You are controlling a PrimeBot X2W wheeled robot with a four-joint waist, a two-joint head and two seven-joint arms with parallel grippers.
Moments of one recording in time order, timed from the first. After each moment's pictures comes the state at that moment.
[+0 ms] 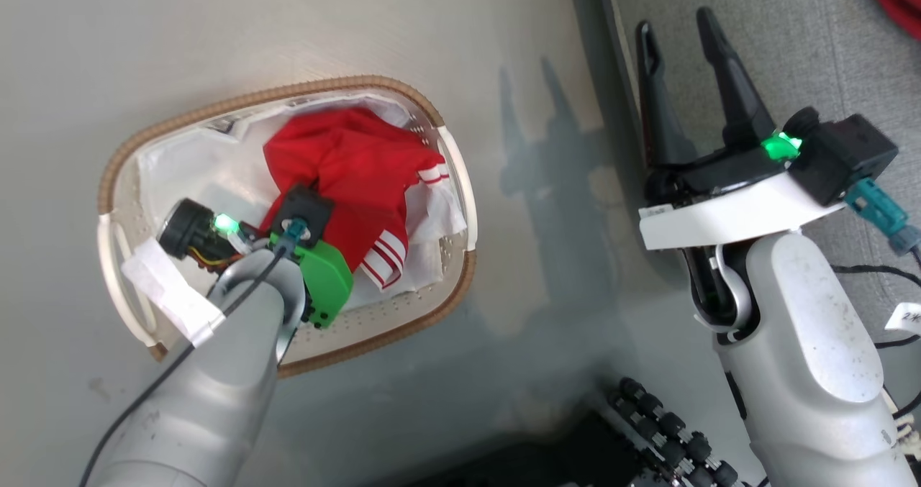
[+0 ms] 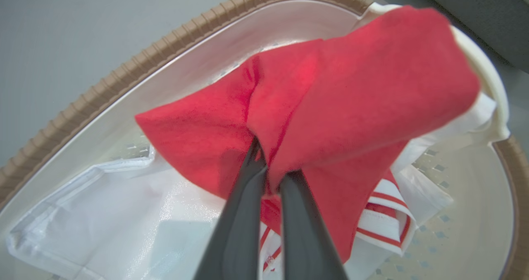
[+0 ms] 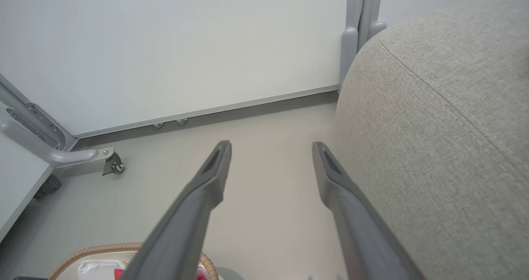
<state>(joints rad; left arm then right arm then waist) -0.79 0.12 -0.55 1.04 -0.07 -0.09 -0.26 -0.54 -0.05 0.18 0.09 0.37 0.13 -0.26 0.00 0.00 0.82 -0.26</state>
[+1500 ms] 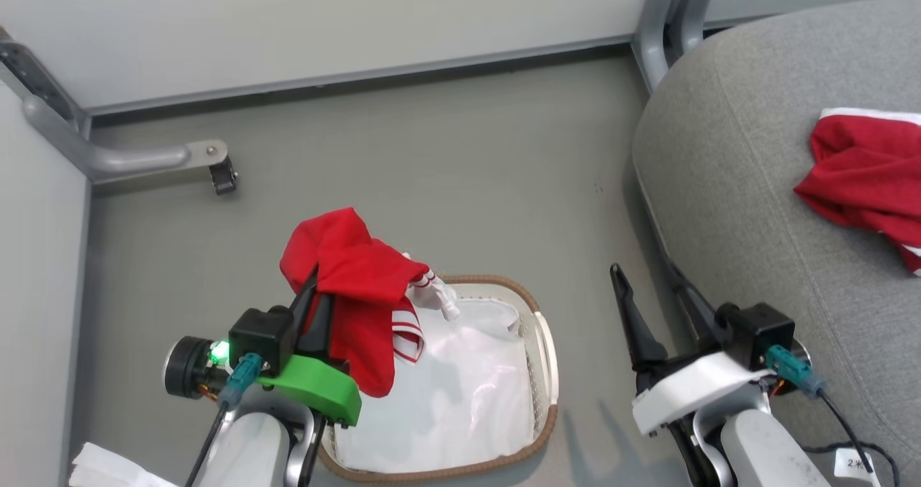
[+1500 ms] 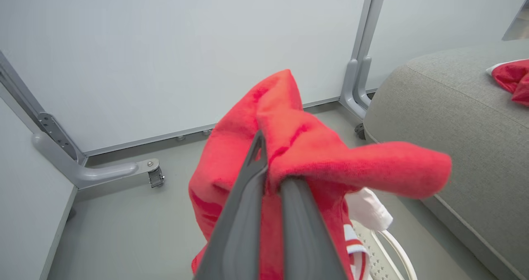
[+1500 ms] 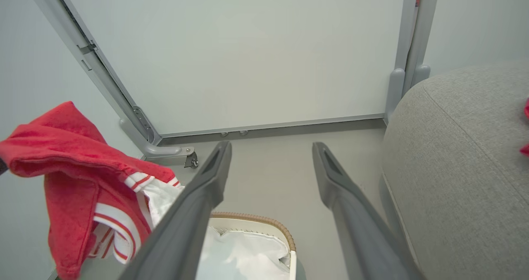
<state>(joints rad) -0.25 0.06 -0.25 0.41 -0.14 -0.11 -0.26 -0.19 -0.05 0.20 0.27 0.30 0.13 -0.26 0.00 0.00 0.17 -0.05</state>
